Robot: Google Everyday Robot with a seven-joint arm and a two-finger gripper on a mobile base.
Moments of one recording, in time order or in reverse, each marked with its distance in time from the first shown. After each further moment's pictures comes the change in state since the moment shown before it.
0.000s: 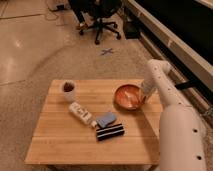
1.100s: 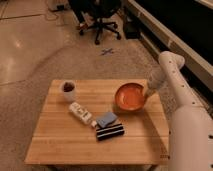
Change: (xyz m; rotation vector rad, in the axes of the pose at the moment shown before) arm -0.020 -0.009 -0.060 0.139 0.014 -0.059
